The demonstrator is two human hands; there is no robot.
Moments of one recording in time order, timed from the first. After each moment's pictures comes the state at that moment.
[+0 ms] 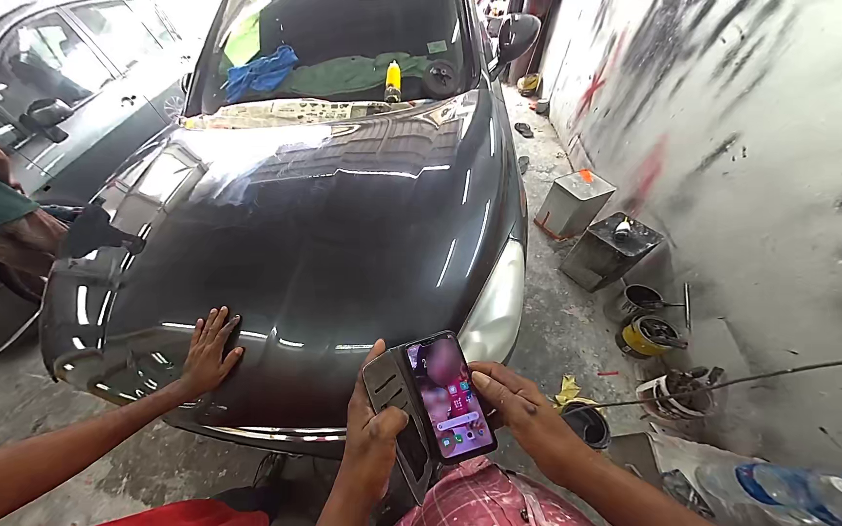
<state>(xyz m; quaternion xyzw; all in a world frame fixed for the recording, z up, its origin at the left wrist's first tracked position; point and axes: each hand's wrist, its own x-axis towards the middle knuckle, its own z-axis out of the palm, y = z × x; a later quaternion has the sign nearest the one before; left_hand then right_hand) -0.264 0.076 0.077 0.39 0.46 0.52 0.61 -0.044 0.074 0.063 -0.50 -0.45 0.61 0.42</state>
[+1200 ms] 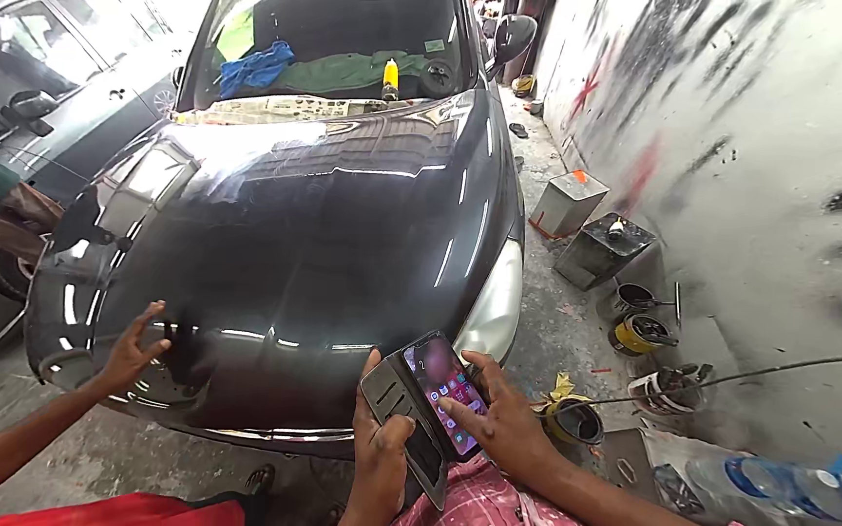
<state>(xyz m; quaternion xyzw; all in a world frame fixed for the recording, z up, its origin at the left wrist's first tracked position) -0.254 0.067 0.068 0.31 0.46 0.58 0.60 -0.071 0.076 0.039 -0.63 -0.56 0.41 0.35</state>
